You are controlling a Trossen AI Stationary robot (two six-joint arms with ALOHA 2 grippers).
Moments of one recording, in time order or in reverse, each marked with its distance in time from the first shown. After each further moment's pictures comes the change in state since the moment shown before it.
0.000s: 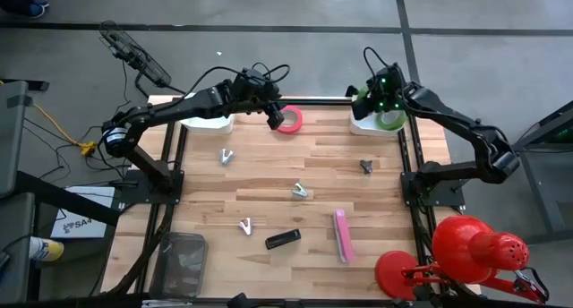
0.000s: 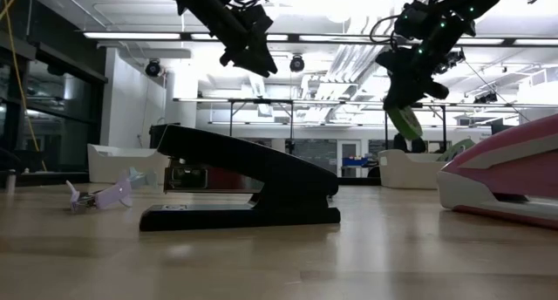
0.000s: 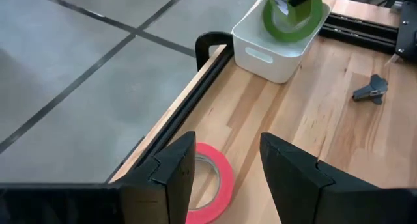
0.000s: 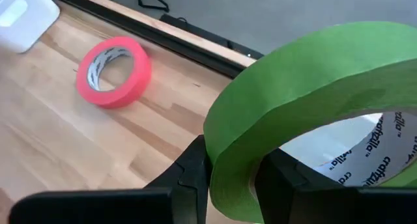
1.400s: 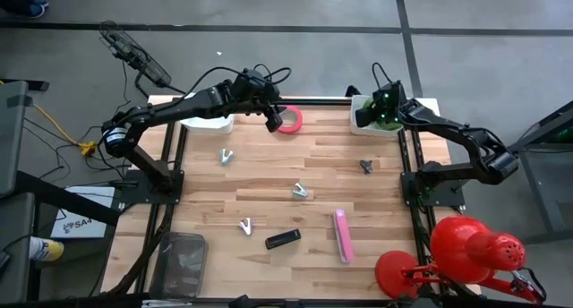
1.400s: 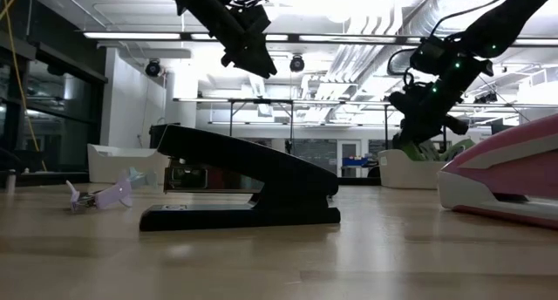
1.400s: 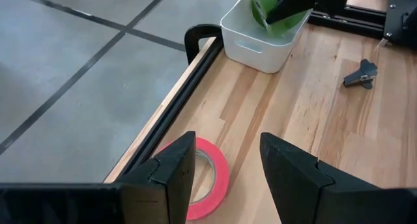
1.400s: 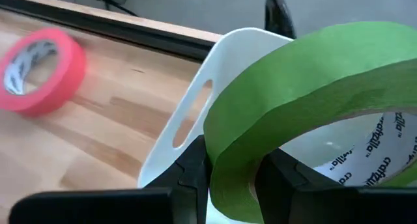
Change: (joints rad) left arm -0.001 0.000 0.000 -0.027 0.038 0.041; right arm -0.098 0.000 -0.330 0.361 0.016 0.060
